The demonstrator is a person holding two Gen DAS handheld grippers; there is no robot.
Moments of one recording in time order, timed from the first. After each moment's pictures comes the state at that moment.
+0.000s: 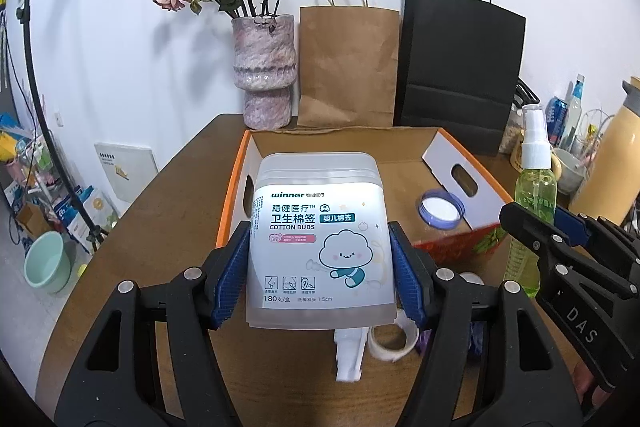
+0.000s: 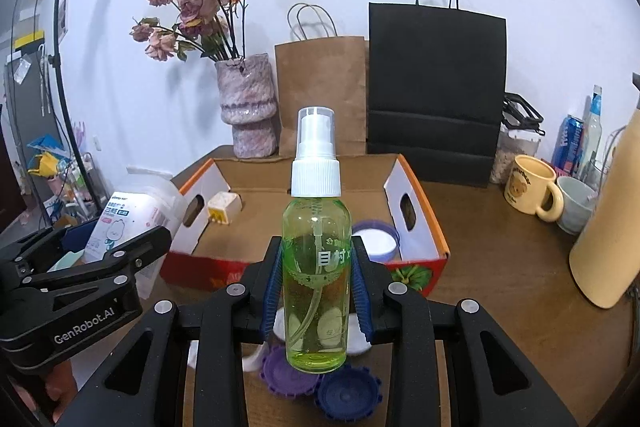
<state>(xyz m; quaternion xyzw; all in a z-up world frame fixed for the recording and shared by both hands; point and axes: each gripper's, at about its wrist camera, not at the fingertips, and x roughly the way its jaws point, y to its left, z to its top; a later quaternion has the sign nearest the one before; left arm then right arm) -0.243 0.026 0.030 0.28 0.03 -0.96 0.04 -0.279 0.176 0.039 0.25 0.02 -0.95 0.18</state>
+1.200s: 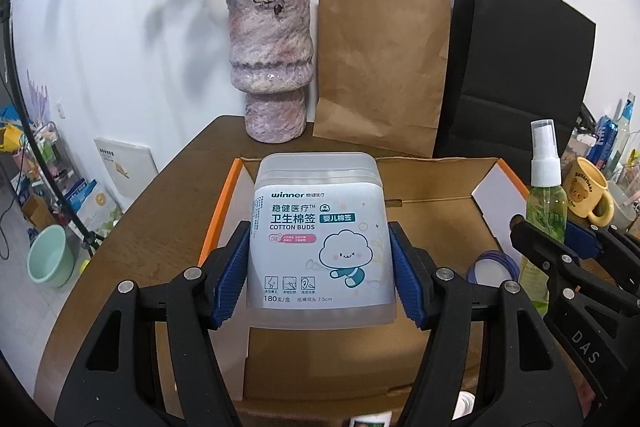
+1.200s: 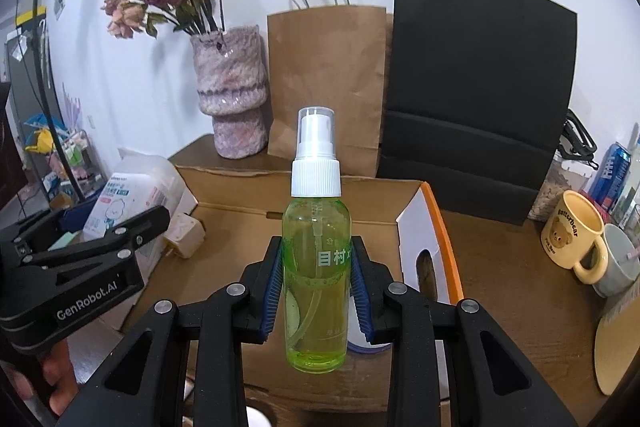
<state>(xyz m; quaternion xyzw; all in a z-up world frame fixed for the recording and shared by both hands) -0.371 0.010 0.016 0.31 0.04 -0.95 0.08 -0.411 0.151 0.023 0.30 0.07 -0.93 0.20</state>
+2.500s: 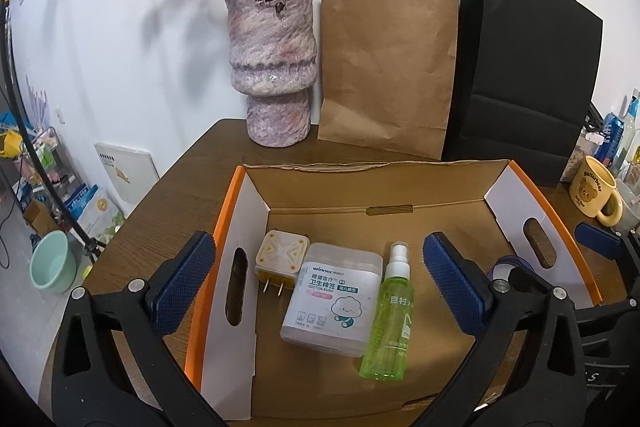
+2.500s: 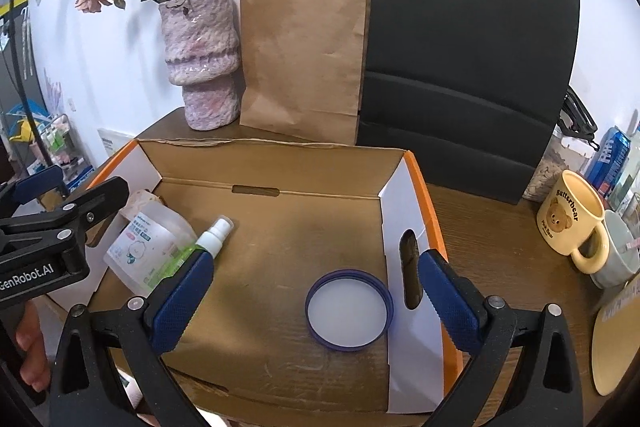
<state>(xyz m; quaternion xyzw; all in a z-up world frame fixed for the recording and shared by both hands) -0.384 0.005 0.013 0.31 0.04 -0.95 0.09 -0.433 0.161 0.001 0.34 0.08 -0.92 0.18</state>
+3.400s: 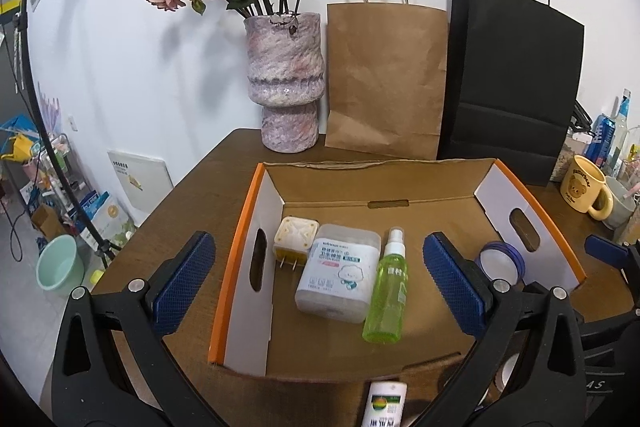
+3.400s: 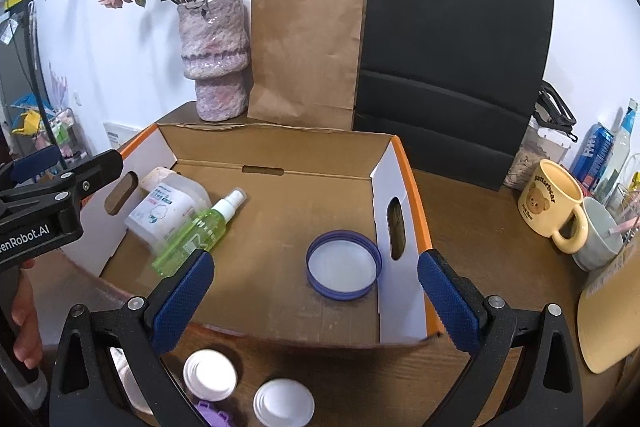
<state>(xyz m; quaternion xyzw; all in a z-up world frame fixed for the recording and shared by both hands) -0.332 0.010 0.024 0.28 0.03 -0.95 0.10 -0.381 0.180 0.011 0.33 0.08 -0.92 0.17</state>
